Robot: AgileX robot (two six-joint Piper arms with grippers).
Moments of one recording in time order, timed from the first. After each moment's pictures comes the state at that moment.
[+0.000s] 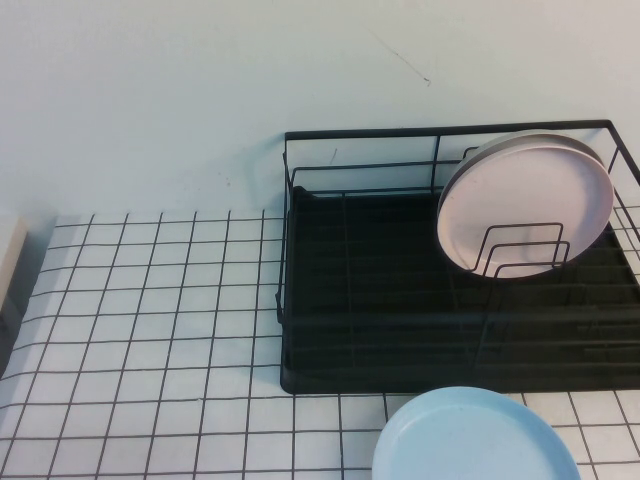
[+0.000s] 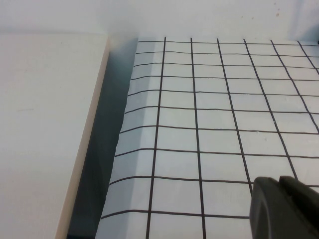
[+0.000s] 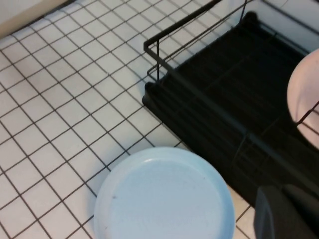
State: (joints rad) right arm -0.07 0.81 -0.94 0.76 1.19 -0.98; left arm 0.08 -0.01 0.02 -0.11 0.37 0.01
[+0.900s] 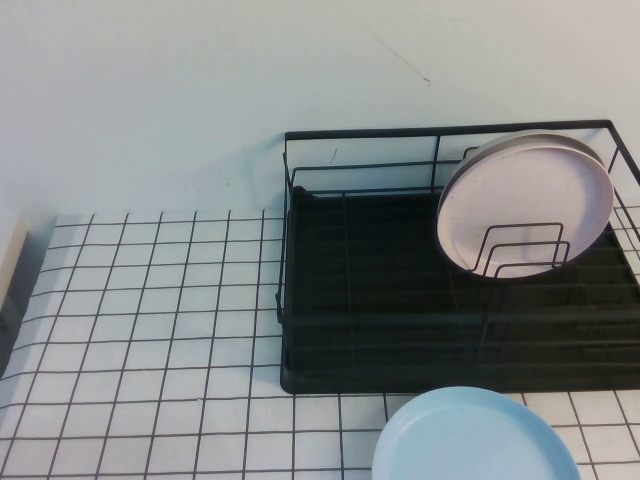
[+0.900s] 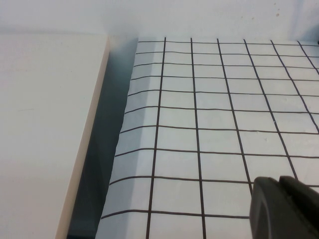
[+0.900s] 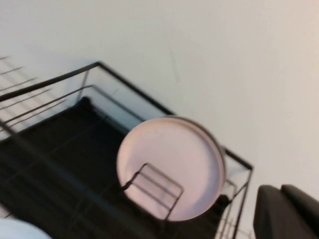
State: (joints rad) right arm -0.07 0.41 -0.70 0.66 0.73 -1.04; left arm 0.08 -0.01 0.02 -0.11 0.37 0.01
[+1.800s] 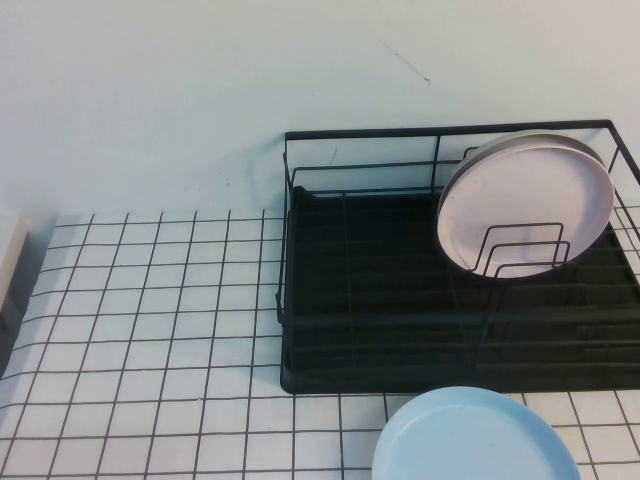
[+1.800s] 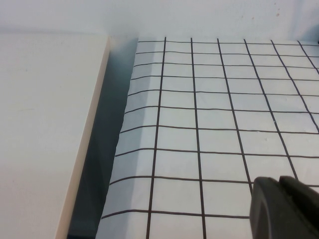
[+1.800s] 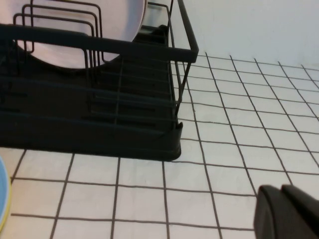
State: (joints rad) right arm -0.07 -0.01 0.03 0.00 0.38 -0.17; left arm 0.08 -0.01 0.02 -0.11 0.37 0.01
